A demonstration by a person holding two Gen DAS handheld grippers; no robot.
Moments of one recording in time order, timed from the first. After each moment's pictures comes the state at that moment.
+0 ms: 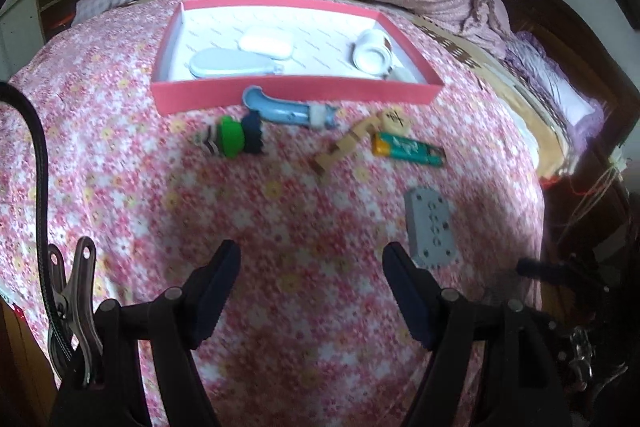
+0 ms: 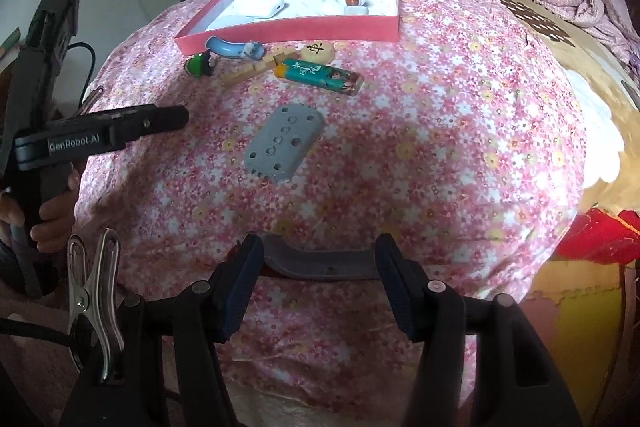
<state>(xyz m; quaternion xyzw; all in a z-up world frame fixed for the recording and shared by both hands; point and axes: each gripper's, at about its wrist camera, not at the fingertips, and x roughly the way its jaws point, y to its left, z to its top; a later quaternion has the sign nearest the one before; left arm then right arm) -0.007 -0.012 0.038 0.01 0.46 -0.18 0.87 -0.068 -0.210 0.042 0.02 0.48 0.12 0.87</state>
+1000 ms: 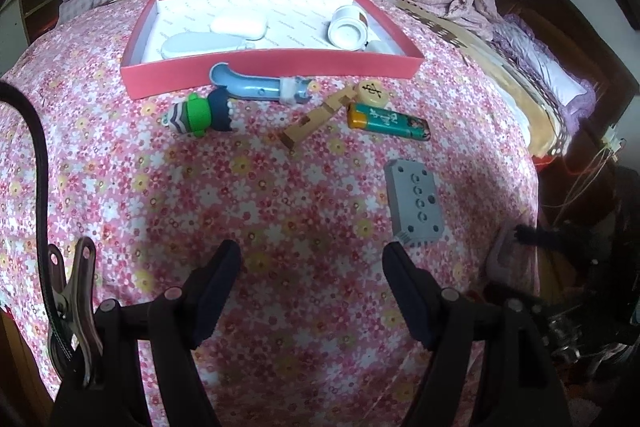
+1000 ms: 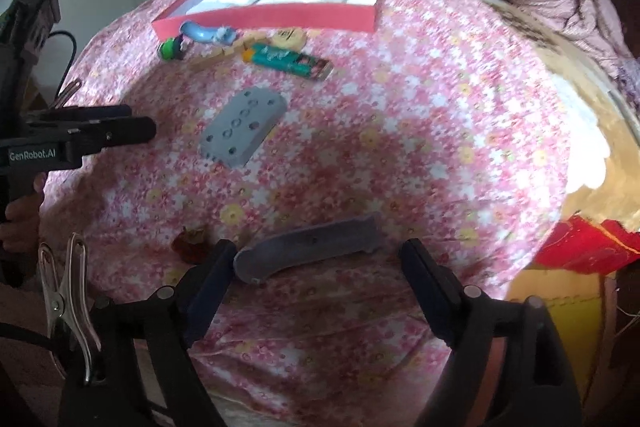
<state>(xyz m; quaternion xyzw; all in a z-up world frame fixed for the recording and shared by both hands) -0.014 -0.026 0.027 0.02 0.46 -0.20 0.86 -0.058 -0.218 0.021 -0.01 0.48 0.10 0.87</state>
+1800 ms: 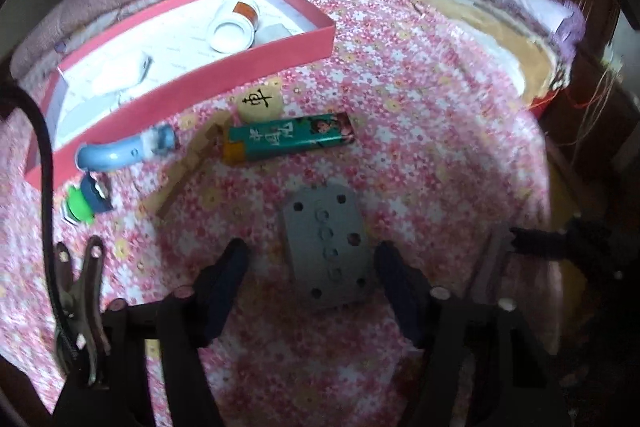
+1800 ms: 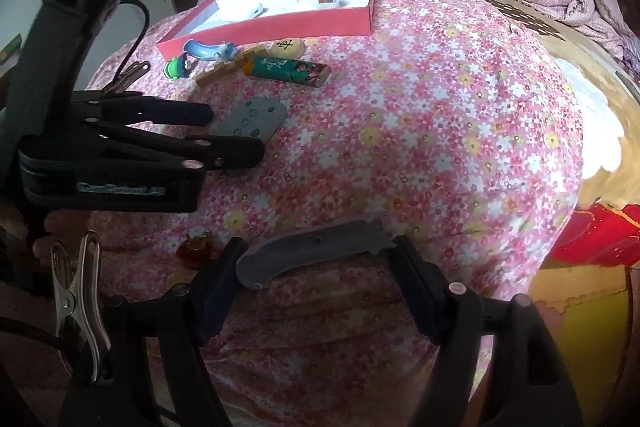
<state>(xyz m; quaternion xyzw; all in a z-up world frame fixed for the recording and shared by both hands) -0.003 -0.134 0.010 0.16 0.45 -0.21 0.85 -0.066 -0.233 0.013 0.04 0.44 0.12 0.89</state>
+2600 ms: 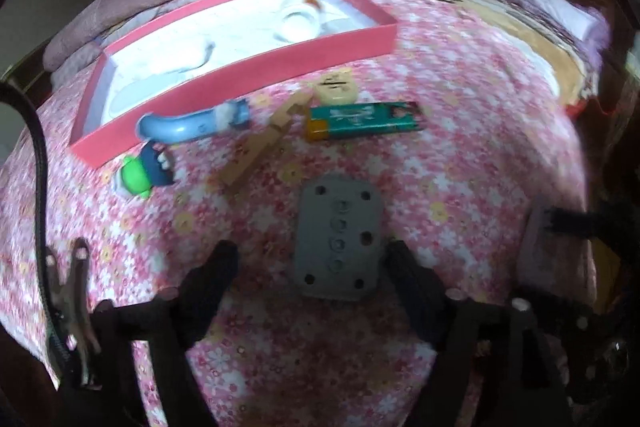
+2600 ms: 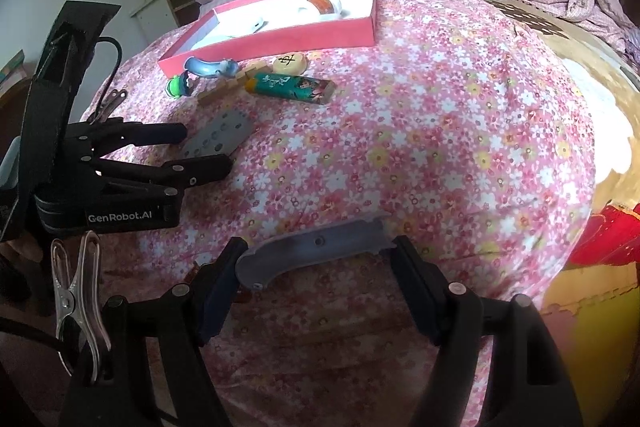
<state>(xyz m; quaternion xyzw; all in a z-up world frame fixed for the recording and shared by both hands) 0.000 -0.091 0.004 0.14 0.44 -0.15 0.87 -0.054 -0.231 0.013 0.06 0.43 0.12 0.89</state>
